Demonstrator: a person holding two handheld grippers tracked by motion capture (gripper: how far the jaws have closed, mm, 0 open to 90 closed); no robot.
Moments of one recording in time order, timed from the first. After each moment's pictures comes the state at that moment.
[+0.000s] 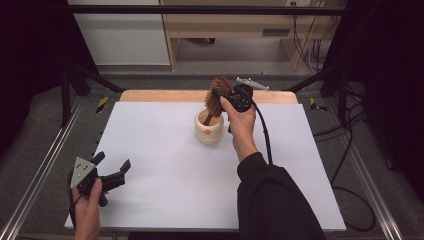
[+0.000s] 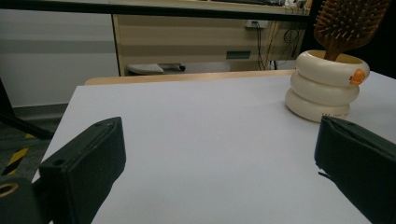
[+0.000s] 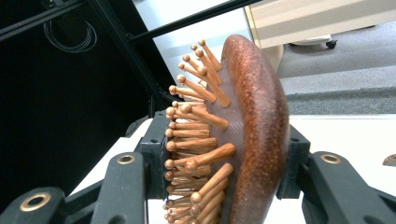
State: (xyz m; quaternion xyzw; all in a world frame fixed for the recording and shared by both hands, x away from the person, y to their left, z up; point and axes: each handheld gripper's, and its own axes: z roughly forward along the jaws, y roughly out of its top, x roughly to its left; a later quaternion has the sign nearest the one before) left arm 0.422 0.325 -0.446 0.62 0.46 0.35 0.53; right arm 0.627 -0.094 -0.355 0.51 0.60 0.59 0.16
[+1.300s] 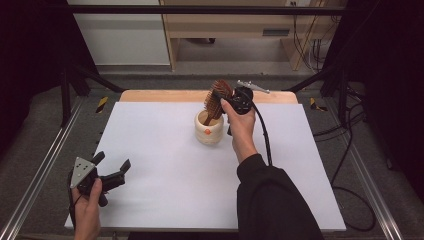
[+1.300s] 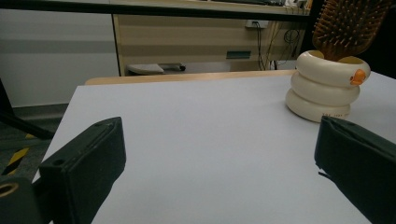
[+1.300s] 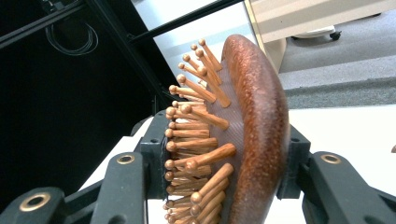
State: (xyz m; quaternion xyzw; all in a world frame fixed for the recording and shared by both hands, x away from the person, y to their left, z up) left arm 0.423 0.325 -0.446 0.62 0.46 0.35 0.53; right arm 0.628 -0.095 -0.366 0.52 0.60 0.59 0.15
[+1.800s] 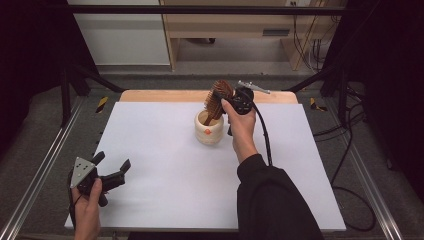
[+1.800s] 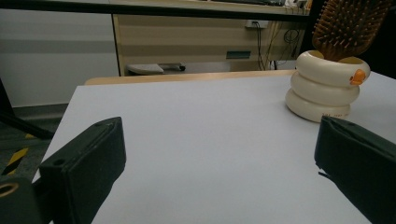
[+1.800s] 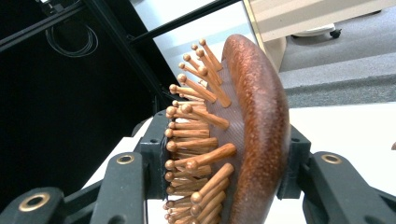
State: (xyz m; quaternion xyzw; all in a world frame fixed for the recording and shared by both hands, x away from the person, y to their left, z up) left arm 0.423 0.325 -0.446 0.62 0.46 0.34 0.53; right arm 0.628 -0.097 -0.368 0.53 0.59 0.59 0.14
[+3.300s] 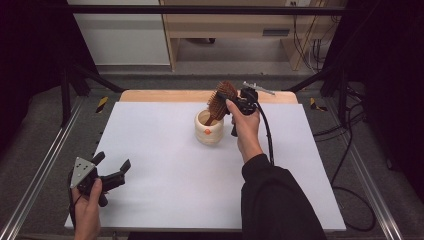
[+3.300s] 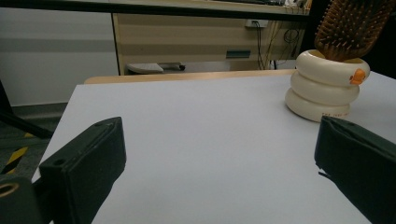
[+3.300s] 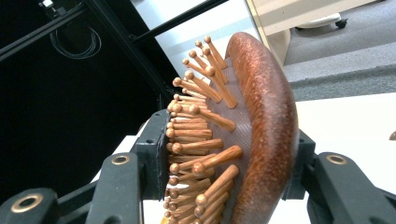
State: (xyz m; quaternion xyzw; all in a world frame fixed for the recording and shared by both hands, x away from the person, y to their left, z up) left arm 0.423 0.325 -0.447 0.62 0.46 0.34 0.53; right arm 0.633 -0.111 -0.375 0.53 0.59 0.60 0.12
